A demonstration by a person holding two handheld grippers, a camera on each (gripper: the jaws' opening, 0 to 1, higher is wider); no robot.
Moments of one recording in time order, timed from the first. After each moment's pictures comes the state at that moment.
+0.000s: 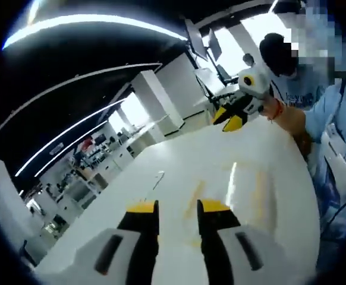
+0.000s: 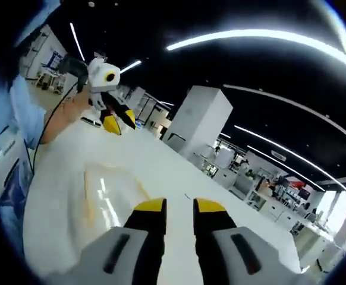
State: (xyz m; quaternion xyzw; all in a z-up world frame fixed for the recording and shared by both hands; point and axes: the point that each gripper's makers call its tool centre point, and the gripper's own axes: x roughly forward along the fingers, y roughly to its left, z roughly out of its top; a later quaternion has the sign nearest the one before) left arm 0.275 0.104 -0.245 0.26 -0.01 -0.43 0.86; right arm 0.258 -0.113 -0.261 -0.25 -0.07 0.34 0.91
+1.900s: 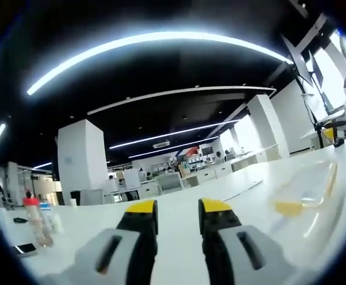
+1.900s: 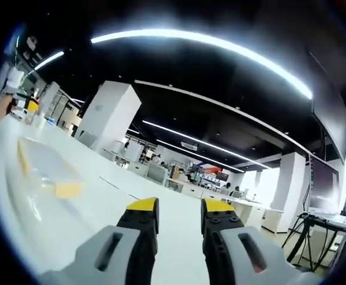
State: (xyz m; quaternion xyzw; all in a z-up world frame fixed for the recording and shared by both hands) left arm 0.292 0.272 -0.270 0.10 -0.13 -0.09 0.98; right arm 0.255 -0.258 -0.292 -0.19 -0.11 0.02 0.98
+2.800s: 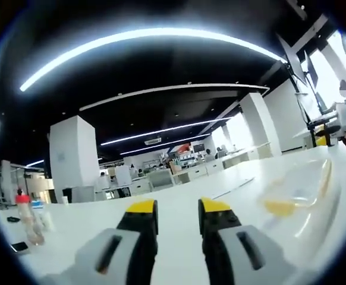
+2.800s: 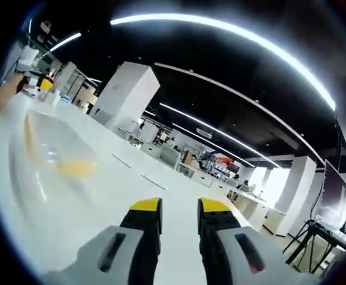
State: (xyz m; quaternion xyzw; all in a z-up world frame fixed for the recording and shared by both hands) left arm 0.295 0.257 -0.279 0.09 -0.11 -0.12 0.98; right arm 0.271 -0.235 -0.324 -0.25 -0.04 0.06 0.97
